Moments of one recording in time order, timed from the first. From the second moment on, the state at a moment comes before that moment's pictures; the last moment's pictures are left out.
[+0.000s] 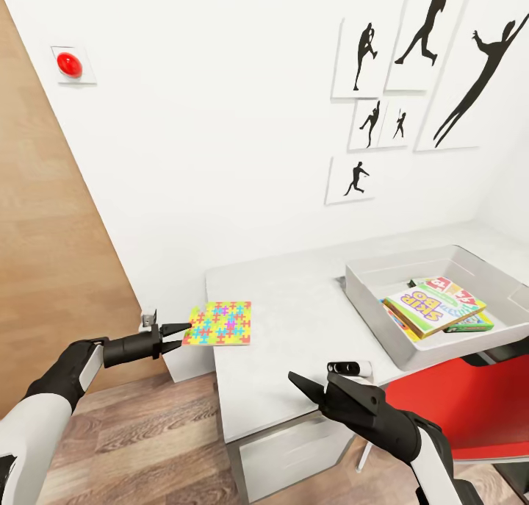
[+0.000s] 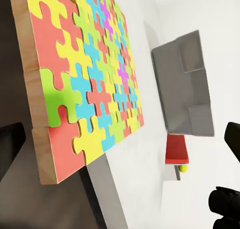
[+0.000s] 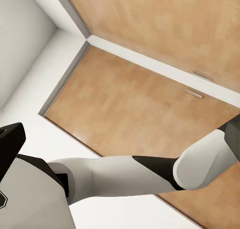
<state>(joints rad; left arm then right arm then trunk) -0.81 0.25 0.23 -0.53 0.14 0.86 -1.28 -0.13 -0.01 0.00 -1.60 -0.93 1.03 1.19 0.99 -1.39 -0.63</state>
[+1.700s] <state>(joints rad) -0.81 0.26 0.23 -0.53 0.14 0.87 -1.29 -0.13 -0.01 0.00 -1.60 -0.94 1.04 1.20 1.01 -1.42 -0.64</state>
